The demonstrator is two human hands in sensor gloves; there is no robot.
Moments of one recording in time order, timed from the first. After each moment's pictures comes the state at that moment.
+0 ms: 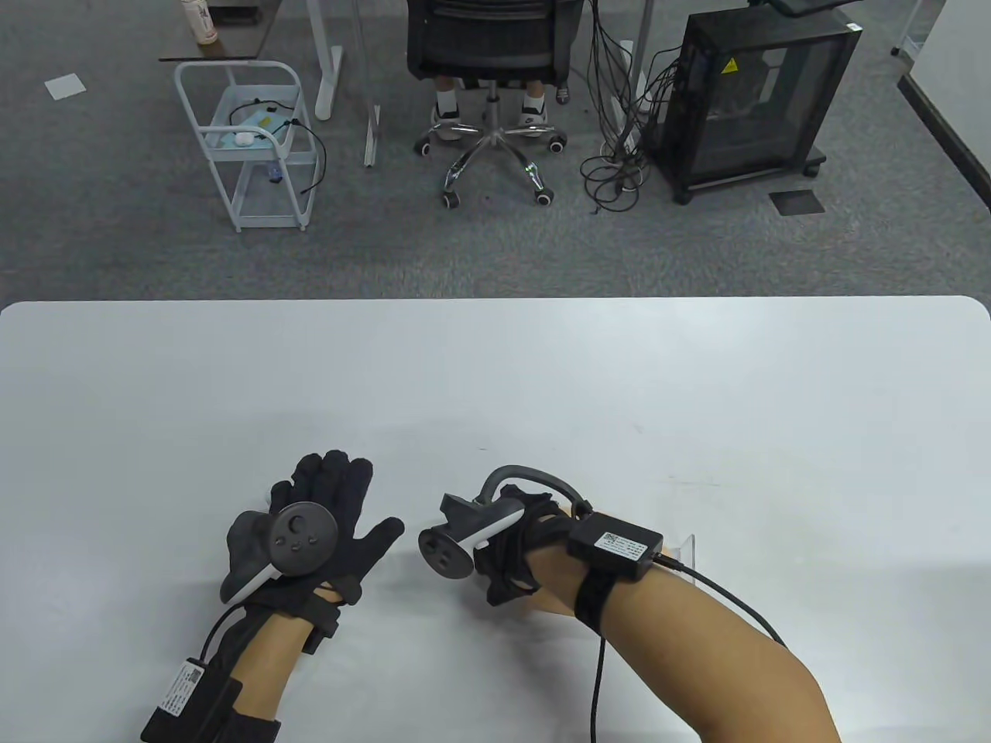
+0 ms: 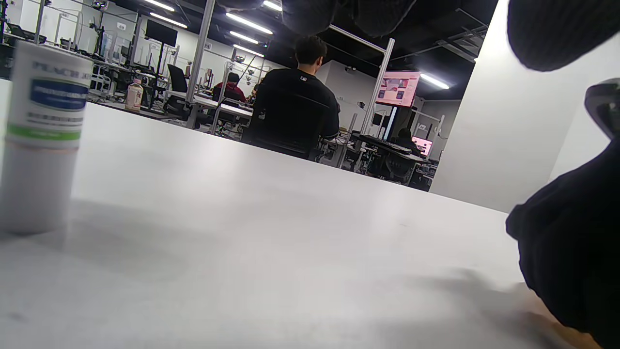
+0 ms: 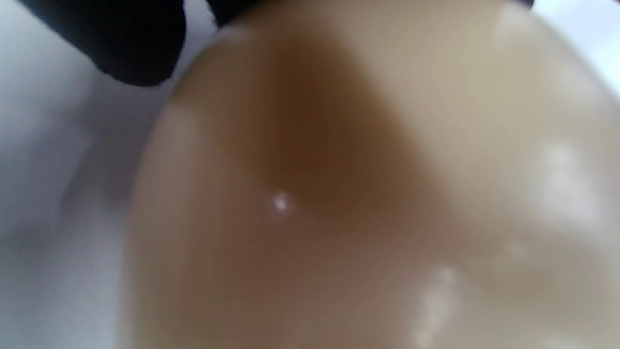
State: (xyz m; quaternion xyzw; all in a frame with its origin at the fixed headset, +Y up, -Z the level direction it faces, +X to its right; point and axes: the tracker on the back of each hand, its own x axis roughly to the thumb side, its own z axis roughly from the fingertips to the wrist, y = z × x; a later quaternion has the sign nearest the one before) left_hand -0.243 -0.702 -0.296 0.03 -0.15 0.17 0.97; right_hand -0.036 -0.744 -0.333 -0.46 -0.24 -0.82 0.23
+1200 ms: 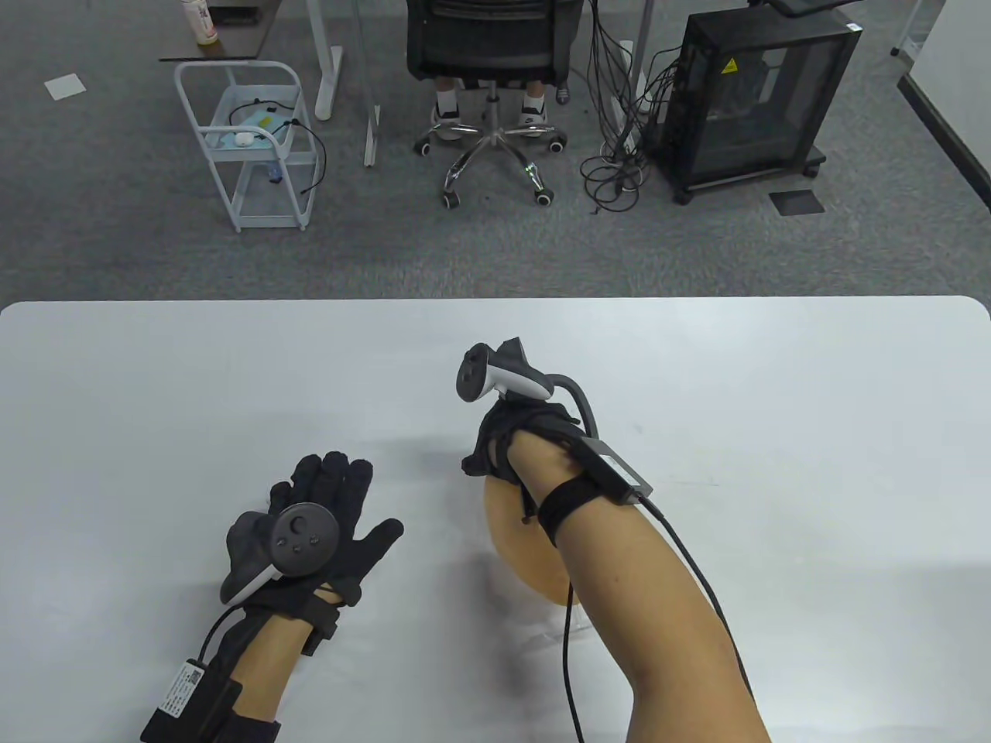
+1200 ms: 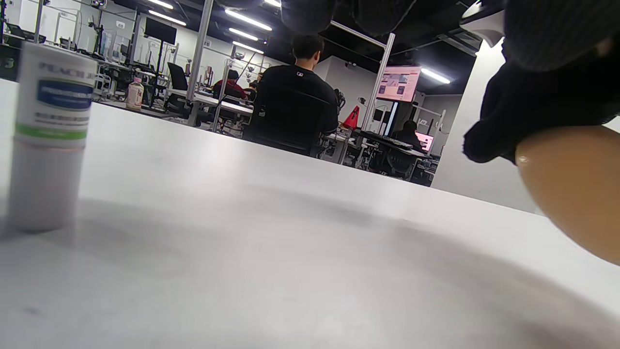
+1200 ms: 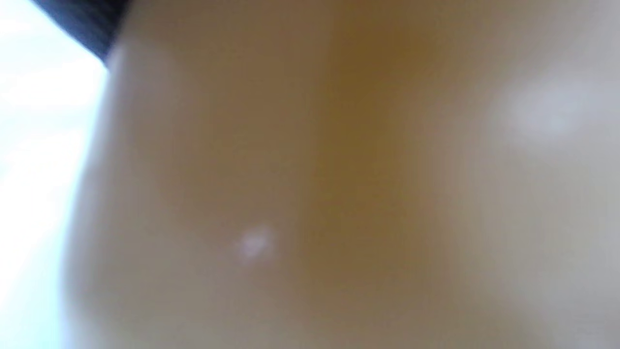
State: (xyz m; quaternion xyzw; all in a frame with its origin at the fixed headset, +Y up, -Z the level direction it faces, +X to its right) left_hand -0.242 -0.704 -0.296 0.02 -0.14 0.16 0.98; right_hand -0.004 -0.688 -0.457 -0.04 -0.34 -0.94 -0.03
